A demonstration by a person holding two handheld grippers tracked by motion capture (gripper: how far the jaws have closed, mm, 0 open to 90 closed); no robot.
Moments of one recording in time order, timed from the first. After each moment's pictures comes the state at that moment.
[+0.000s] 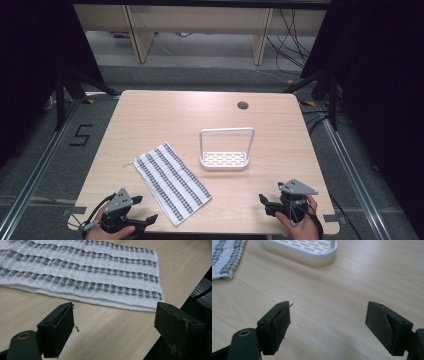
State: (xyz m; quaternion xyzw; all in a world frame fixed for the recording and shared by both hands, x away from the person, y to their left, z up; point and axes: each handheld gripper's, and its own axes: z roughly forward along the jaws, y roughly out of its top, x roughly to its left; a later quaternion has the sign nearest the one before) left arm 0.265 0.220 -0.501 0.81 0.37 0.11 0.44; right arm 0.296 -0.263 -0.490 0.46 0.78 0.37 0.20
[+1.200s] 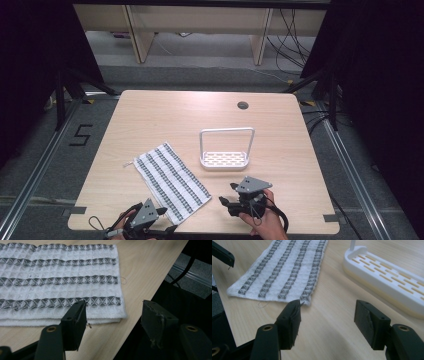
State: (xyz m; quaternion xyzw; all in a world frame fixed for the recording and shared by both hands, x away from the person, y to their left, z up) left arm 0.248 0.165 -0.499 0.86 0.29 0.10 0.40; right arm 0.309 -0.162 -0.488 0.31 0.84 0.41 0.13
